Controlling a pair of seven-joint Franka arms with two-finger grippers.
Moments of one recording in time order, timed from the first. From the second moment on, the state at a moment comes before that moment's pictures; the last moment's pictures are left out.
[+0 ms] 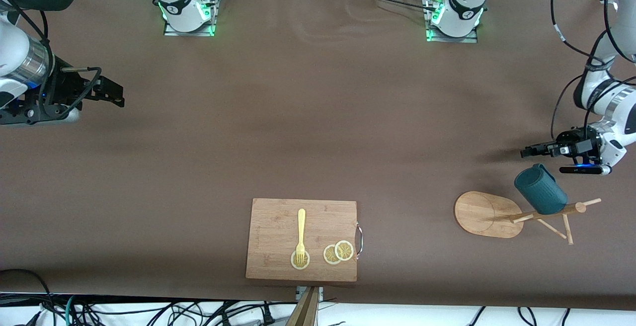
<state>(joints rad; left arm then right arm) 0.46 0.73 0.17 -1.73 -1.43 1.17 0.61 0.16 0.11 -0.06 -1.55 0.01 1.59 0.00</state>
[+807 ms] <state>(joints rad) 0.36 0.36 0.18 -1.70 -0.64 1.23 0.54 0.16 0.11 -0.07 -1.54 0.01 1.59 0.00</state>
